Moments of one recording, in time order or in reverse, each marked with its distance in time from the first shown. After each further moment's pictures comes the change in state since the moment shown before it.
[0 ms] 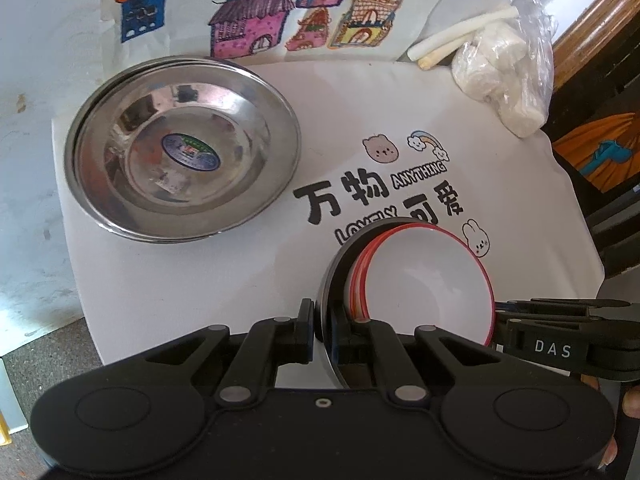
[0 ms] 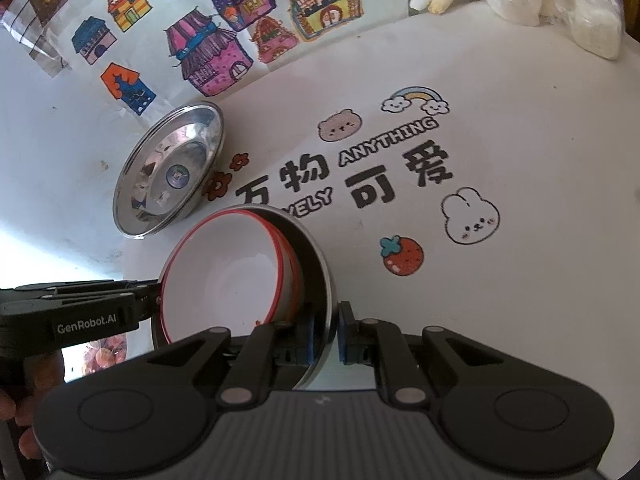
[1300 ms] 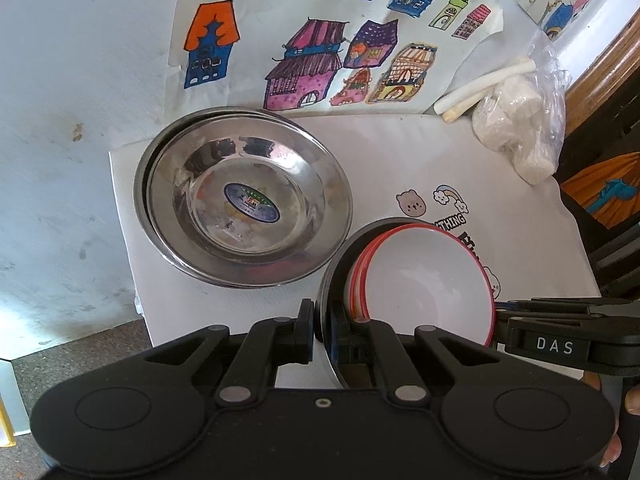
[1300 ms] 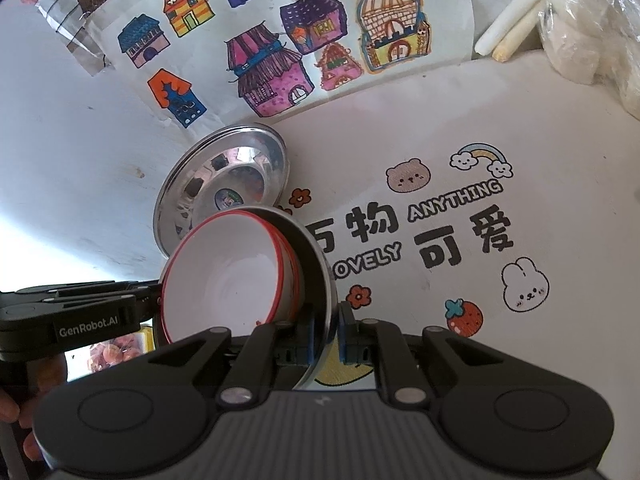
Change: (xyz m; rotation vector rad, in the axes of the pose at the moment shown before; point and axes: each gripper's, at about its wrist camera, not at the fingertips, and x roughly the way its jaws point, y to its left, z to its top) left arm -0.038 0.026 0.012 -0.048 -0.094 0.028; right arm 0.004 0.035 0.026 -0.097 -0.020 0.029
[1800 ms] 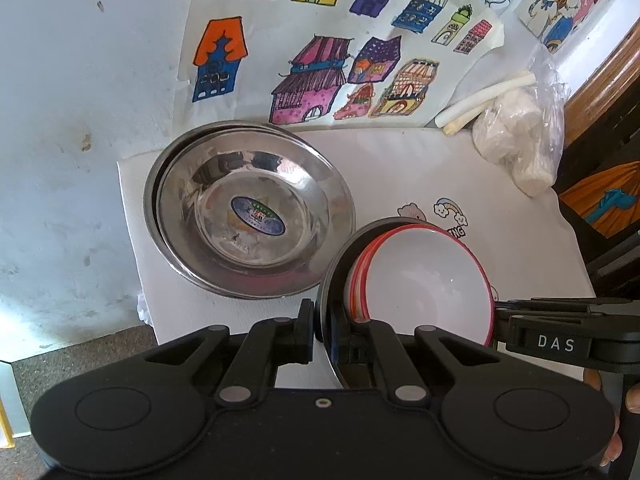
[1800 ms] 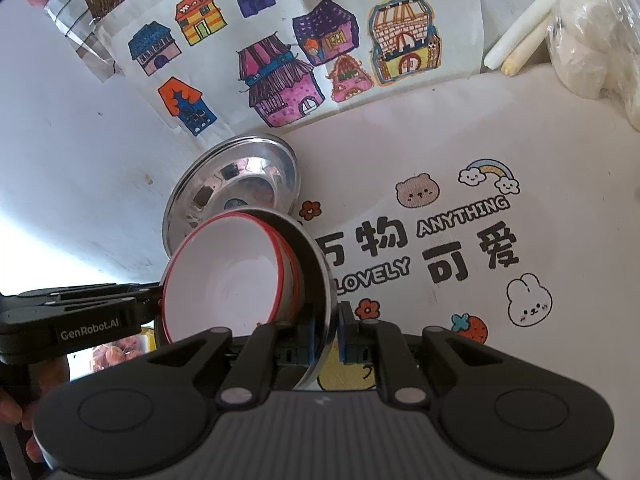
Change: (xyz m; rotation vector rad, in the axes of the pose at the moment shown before) left arm -0.009 0.003 0.002 -0.011 -0.030 0.000; right arm -0.006 0.006 0.008 -0.017 -0.015 0.010
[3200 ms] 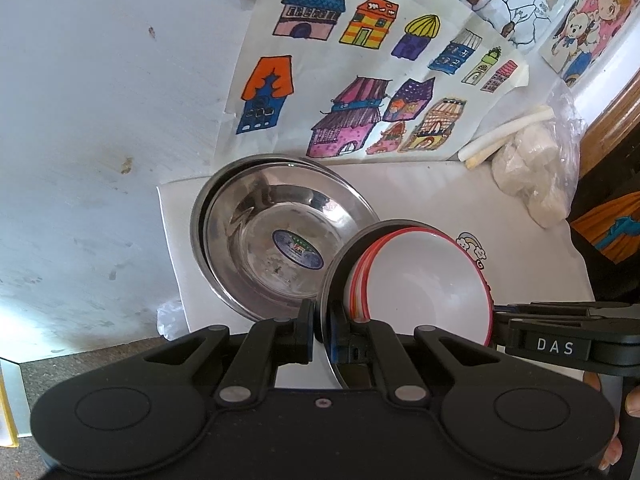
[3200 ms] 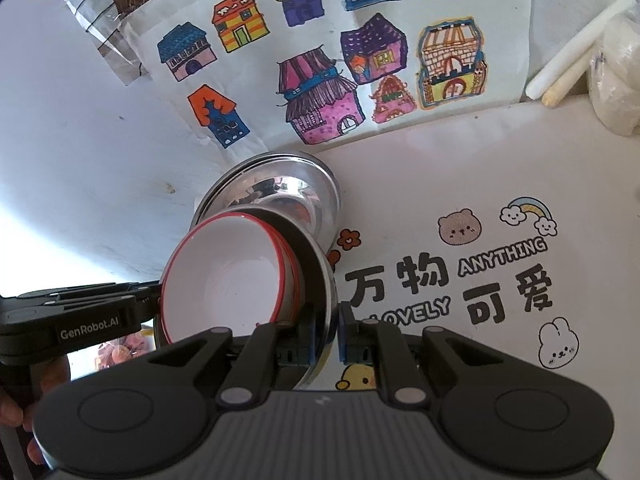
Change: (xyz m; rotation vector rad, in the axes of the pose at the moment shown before) left arm -0.019 0.022 0.013 -0.043 -0.057 0.038; right arm 0.012 0.017 0.018 -0.065 -0.006 0.032
